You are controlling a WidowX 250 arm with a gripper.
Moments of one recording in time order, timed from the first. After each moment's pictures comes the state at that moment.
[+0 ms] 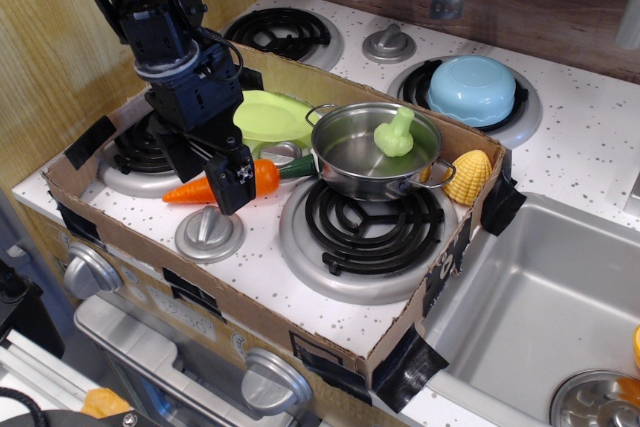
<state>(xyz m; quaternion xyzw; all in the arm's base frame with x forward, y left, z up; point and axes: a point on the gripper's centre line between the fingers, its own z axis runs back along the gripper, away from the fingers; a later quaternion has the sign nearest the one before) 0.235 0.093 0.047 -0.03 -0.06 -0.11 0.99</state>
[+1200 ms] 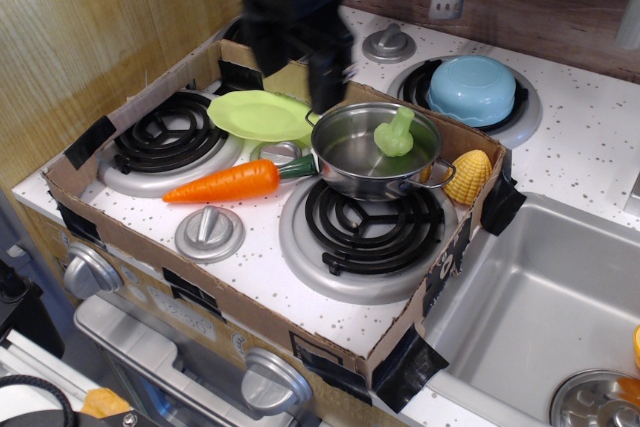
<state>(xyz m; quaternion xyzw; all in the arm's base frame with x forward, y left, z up) 0.307 0.044 0.110 0.05 -0.07 -0.14 0.99</state>
